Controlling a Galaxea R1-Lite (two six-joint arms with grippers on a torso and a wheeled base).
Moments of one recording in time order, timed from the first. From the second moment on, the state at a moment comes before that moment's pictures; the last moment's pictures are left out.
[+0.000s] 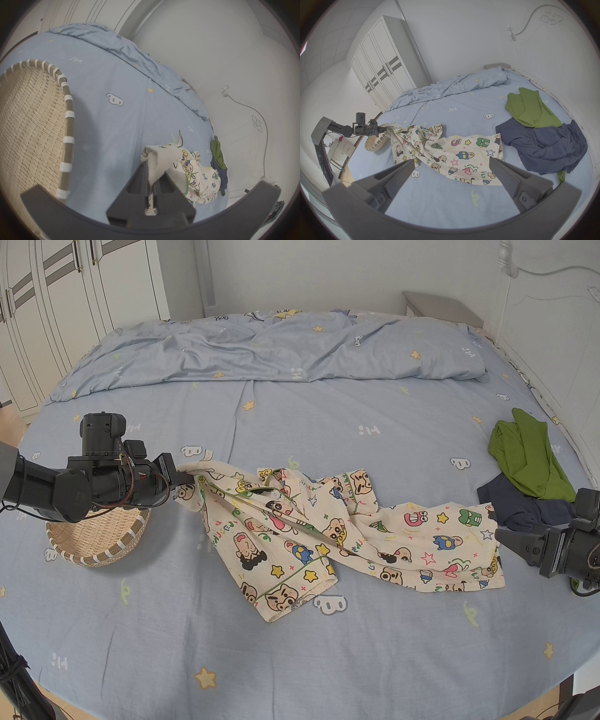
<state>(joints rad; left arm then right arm) -0.09 1.93 -1.19 -0.30 -0.39 -0.48 0.38 1.15 -0.59 -0.15 -0.05 0.21</state>
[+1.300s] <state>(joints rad) -0.35 1.66 -0.85 -0.11 -0.37 -0.82 0.38 1.15 -0.59 -0.16 -0.05 0.21</state>
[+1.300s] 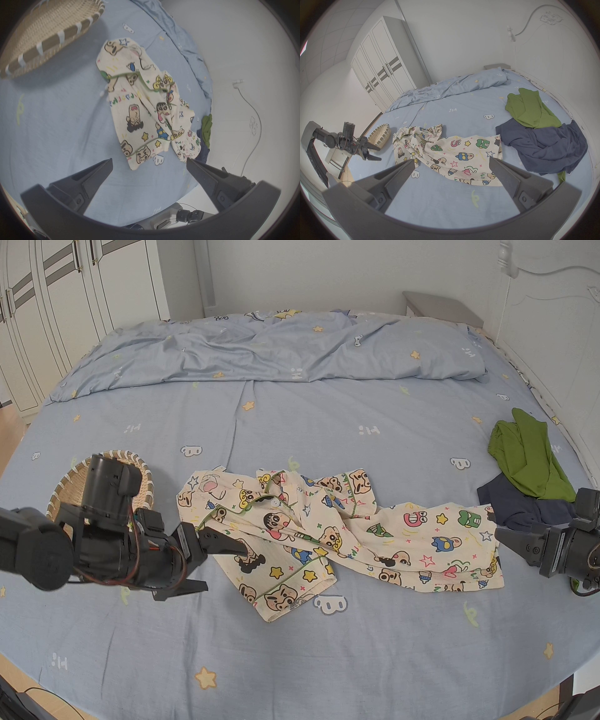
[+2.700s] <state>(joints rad) -0.49 2.00 -0.68 -0.69 -0.34 -0.97 0.38 1.15 -0.59 -0.17 -0.05 0.20</state>
